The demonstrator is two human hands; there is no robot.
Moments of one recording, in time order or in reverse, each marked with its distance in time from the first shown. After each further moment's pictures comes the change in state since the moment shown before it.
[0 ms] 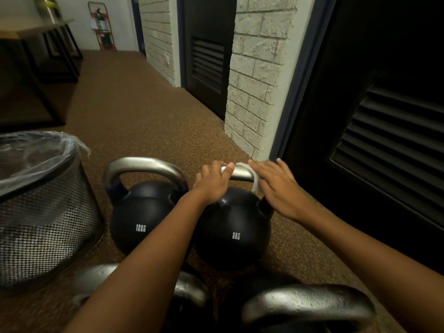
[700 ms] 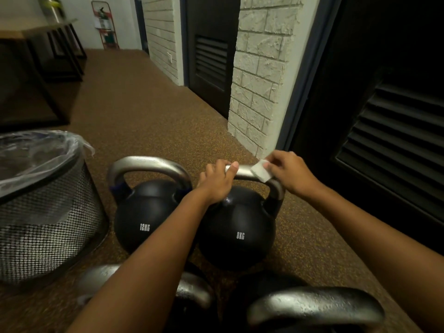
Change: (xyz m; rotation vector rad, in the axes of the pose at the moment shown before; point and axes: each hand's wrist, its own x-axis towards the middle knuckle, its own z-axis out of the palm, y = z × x) left_hand 0.003 -0.001 0.000 -0.007 -0.012 0.007; right_hand 0.026 0.004 -0.020 0.238 0.034 0.228
